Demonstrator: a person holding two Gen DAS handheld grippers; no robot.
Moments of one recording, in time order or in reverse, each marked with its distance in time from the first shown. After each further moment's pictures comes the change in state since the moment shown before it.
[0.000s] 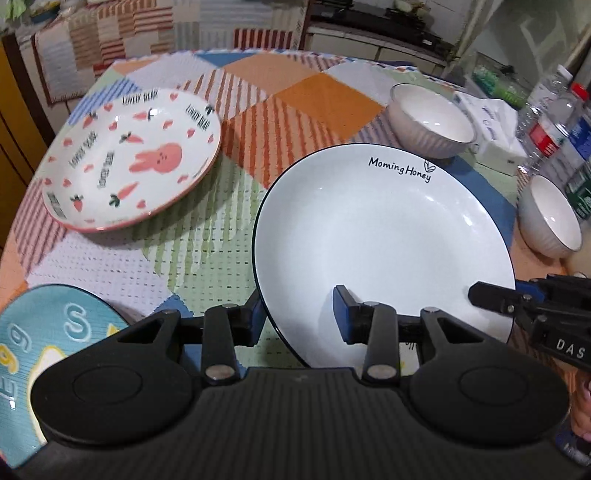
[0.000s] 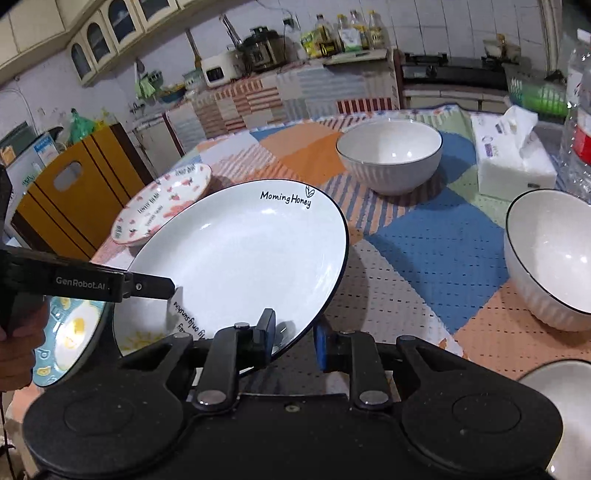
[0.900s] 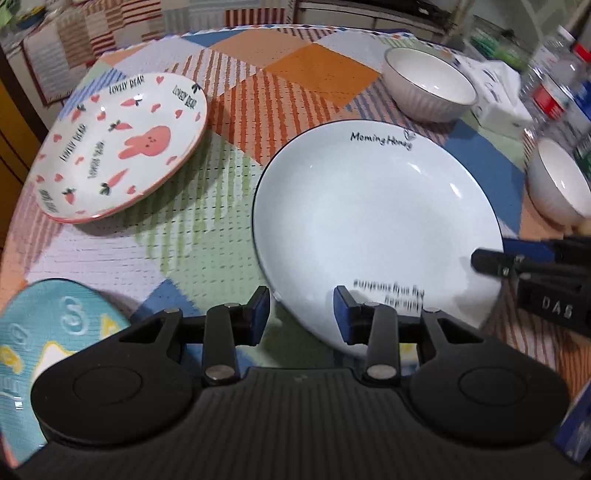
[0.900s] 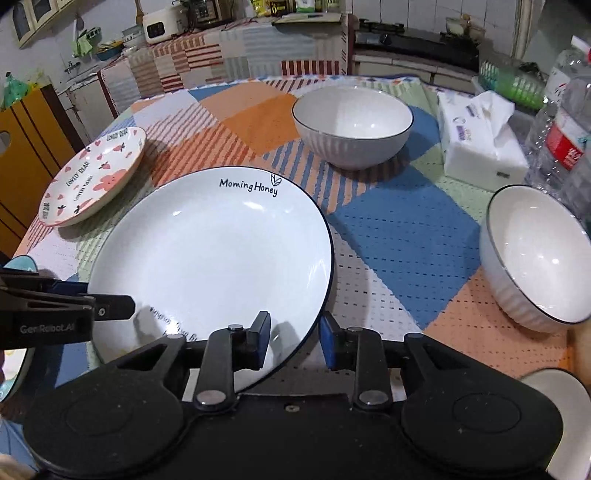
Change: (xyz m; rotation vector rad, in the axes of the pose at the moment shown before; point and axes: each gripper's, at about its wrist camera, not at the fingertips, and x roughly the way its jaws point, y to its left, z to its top) left arm 0.002 -0.014 -0.007 0.093 0.082 0.041; right arm 0.024 0.020 0.019 0.004 0.134 -0.242
